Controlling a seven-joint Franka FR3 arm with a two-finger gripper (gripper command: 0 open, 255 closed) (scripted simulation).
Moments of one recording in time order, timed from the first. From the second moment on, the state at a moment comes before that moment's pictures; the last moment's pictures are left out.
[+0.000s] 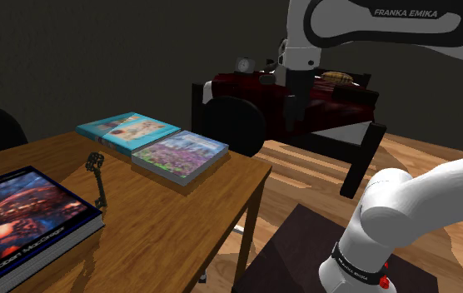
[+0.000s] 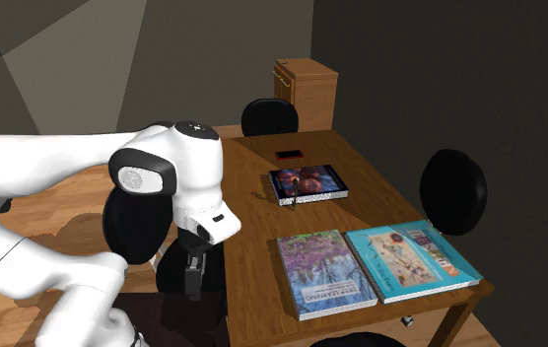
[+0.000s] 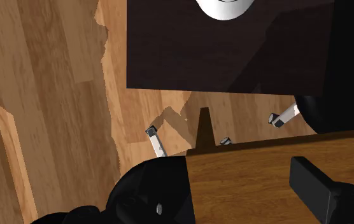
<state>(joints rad) -0.01 -0.75 0.02 -2.31 -0.09 1.45 -0.09</state>
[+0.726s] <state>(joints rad) 0.05 -0.67 0.18 -2.34 0.02 1.68 0.10</state>
